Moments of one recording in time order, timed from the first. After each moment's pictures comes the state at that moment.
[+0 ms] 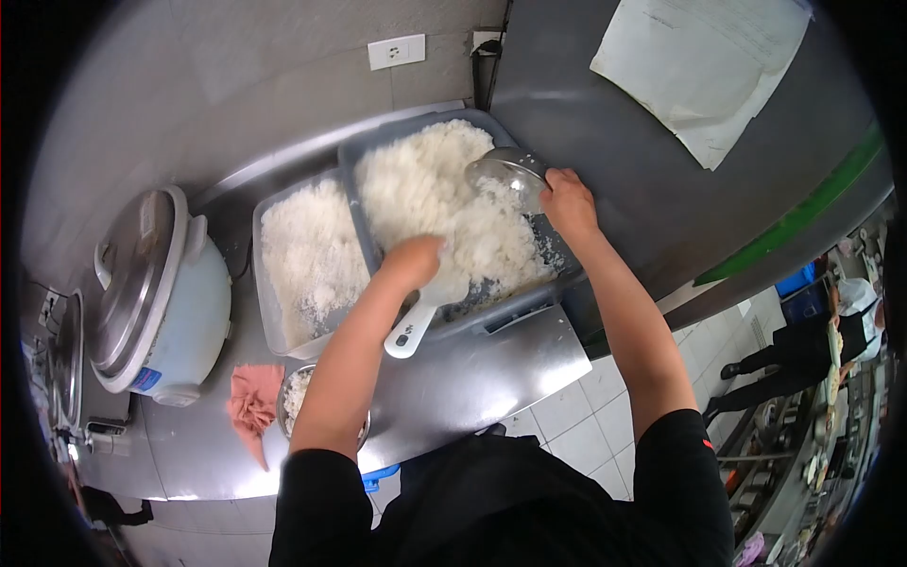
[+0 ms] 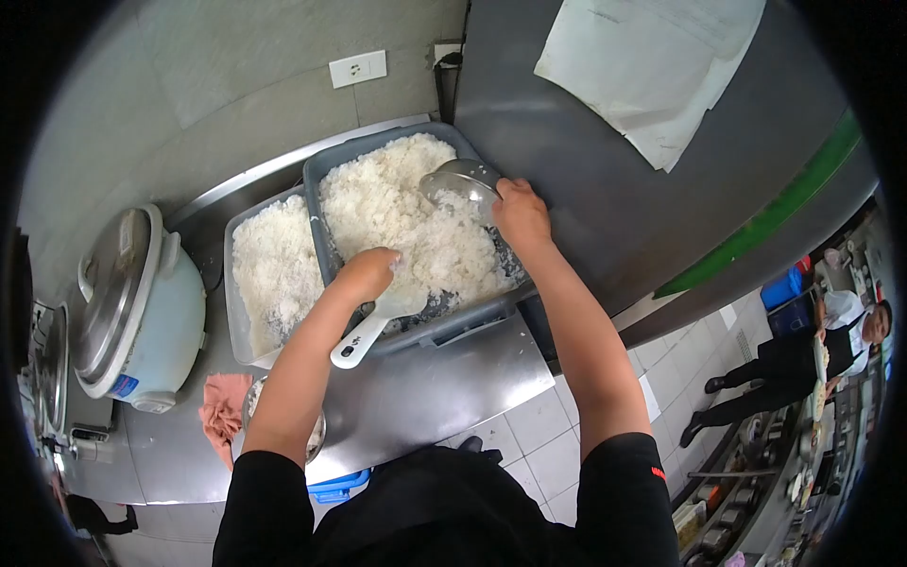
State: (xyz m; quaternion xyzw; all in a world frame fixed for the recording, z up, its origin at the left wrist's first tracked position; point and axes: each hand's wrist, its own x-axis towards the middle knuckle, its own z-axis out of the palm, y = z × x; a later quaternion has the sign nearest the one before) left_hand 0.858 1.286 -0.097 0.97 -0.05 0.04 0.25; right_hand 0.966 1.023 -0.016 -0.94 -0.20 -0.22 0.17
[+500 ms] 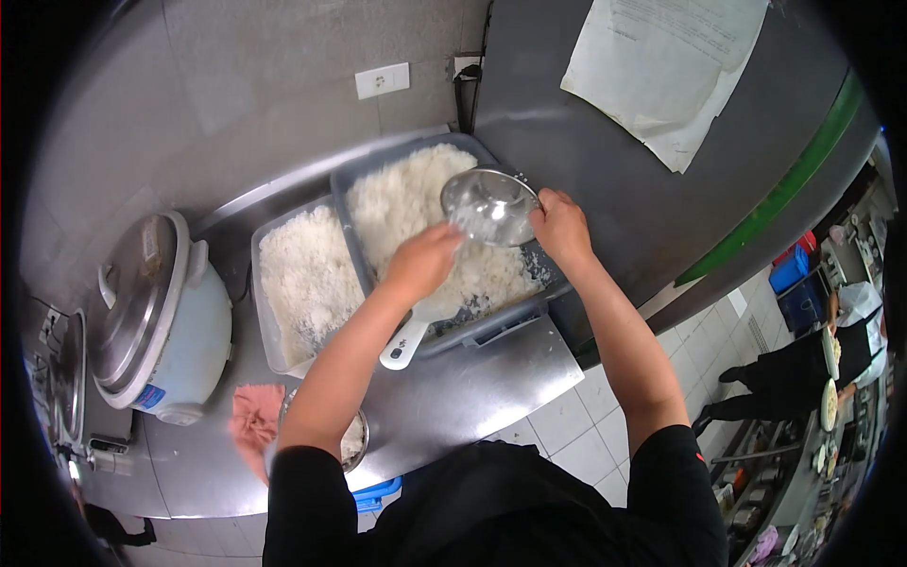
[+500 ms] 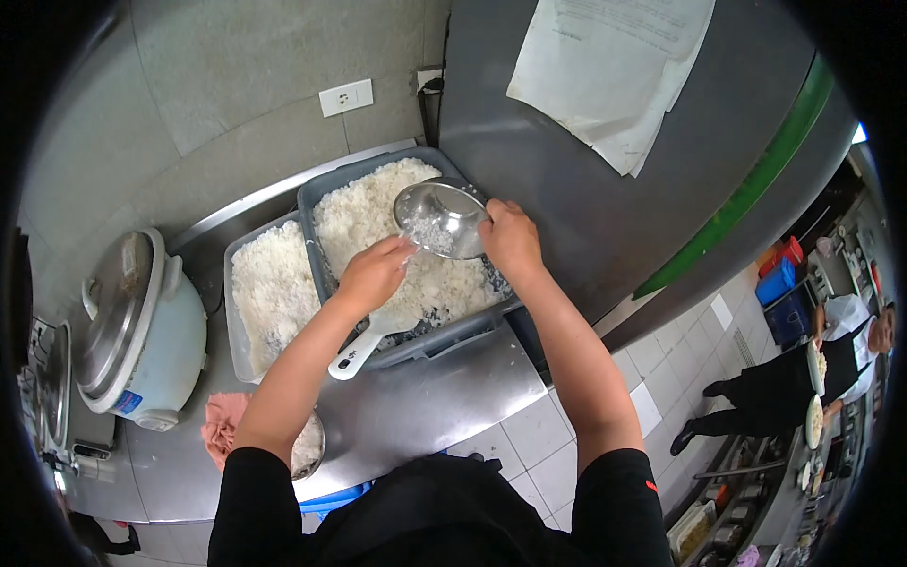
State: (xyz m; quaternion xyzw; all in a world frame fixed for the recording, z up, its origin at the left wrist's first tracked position) left_hand 0.849 1.255 -0.046 0.92 -0.18 0.20 0.27; right_hand 0.920 1.017 0.017 -0.90 -0.21 -0.26 0.26
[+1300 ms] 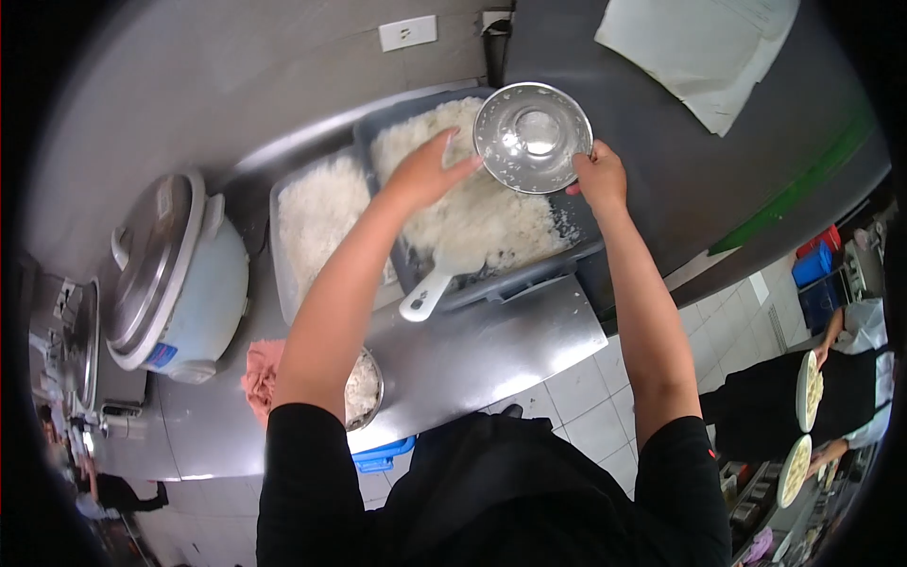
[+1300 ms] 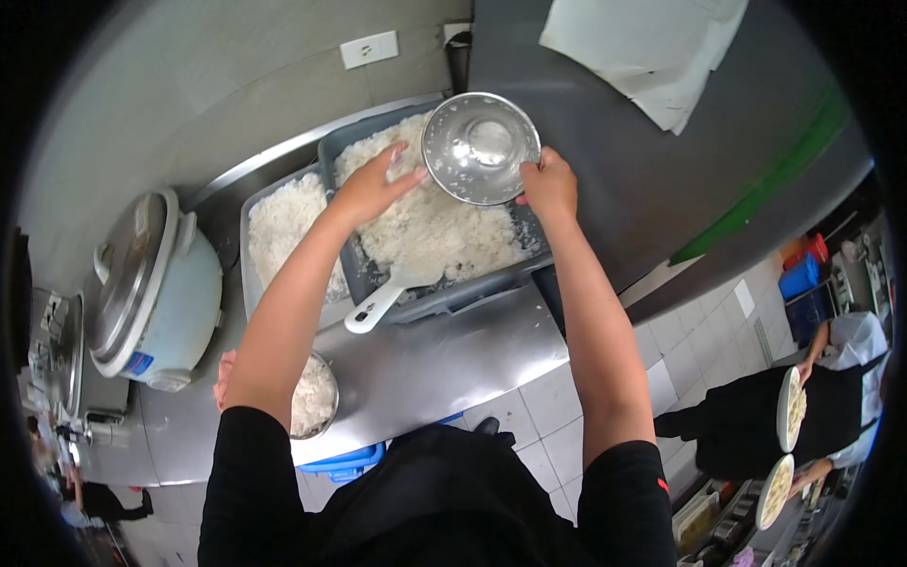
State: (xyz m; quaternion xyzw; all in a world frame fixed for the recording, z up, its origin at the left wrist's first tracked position) left_hand 0.875 1.287 -0.003 0.94 -0.06 0.16 0.31; right_hand 0.923 1.018 0.024 -0.85 -0.03 -0.07 0.53
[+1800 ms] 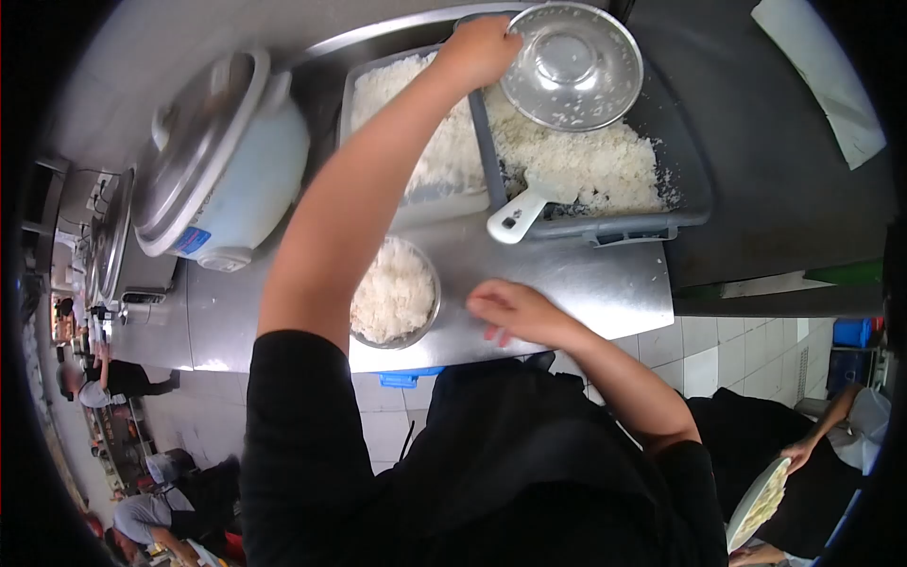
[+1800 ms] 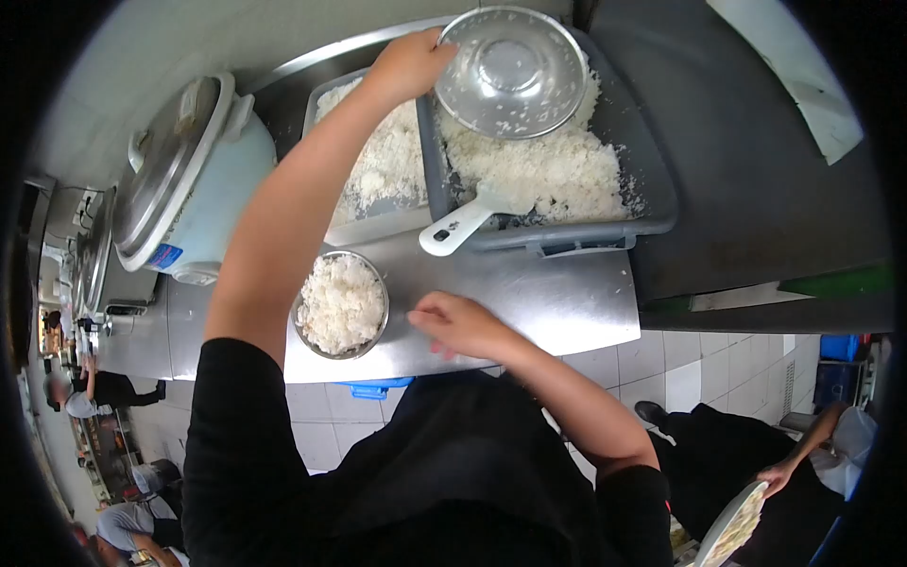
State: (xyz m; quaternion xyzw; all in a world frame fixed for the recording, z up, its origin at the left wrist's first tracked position) left_hand 0.866 1.361 0.009 0.93 0.02 0.19 0.30; right_hand 0.691 1.123 -0.115 -0.63 -0.25 0.54 0.50
